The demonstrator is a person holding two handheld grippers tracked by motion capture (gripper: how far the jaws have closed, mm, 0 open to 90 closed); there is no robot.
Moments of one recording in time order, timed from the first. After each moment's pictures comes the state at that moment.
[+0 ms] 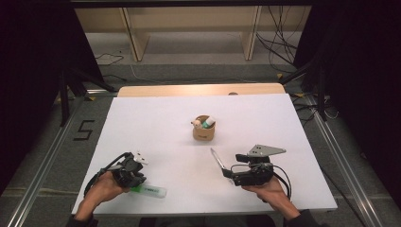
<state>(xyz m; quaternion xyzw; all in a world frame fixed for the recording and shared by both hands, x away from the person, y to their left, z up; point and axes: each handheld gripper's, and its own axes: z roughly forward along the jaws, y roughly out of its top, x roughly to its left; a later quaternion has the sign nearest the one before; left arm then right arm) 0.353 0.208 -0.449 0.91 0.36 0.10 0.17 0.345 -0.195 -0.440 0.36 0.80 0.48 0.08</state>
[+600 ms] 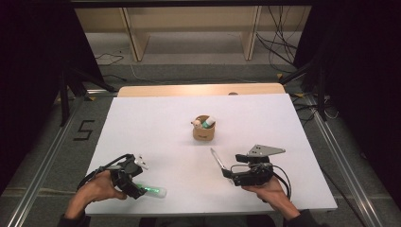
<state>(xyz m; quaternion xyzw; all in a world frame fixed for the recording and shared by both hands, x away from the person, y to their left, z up) 0.344 0.203 -0.443 0.95 0.29 0.06 0.13 0.346 -0.195 -0.441 0.36 0.80 0.47 0.08</state>
